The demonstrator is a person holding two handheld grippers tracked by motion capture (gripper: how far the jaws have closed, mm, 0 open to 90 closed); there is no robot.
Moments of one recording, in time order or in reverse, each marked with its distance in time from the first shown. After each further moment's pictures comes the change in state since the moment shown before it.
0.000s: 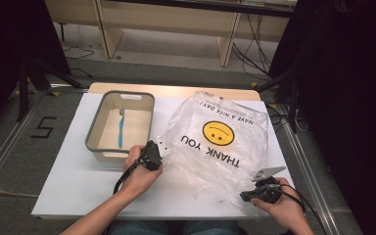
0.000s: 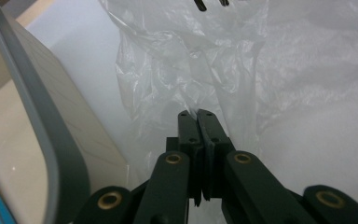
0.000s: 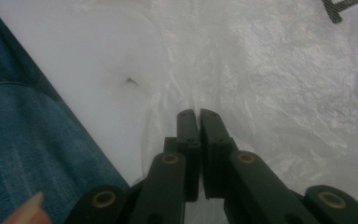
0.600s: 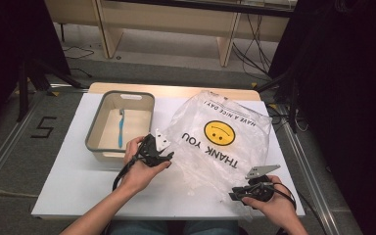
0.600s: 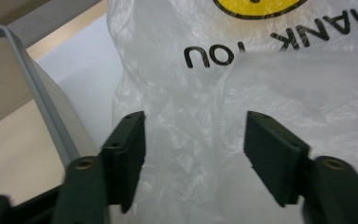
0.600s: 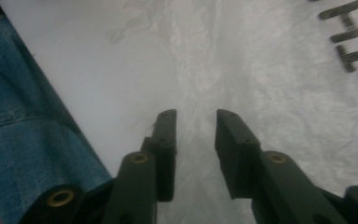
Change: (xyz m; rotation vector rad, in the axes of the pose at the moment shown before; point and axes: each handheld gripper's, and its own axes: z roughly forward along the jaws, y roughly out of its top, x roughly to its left) left arm 0.004 0.014 -0.026 -0.131 -0.062 -0.084; right arm 0.009 0.013 0.010 -0.099 0.055 0.005
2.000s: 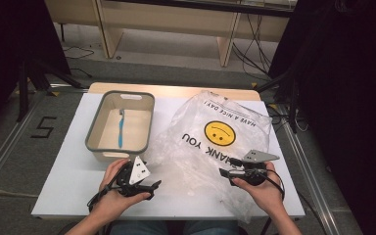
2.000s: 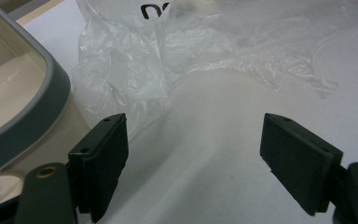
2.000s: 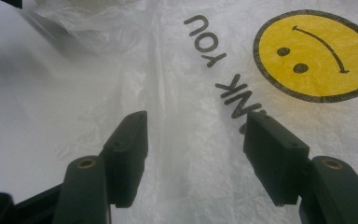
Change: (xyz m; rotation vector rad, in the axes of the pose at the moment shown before) left arm -0.009 -0.073 -0.045 -0.047 -0.108 0.052; right arm -0.009 0.038 0.014 -0.301 -0.158 -0.037
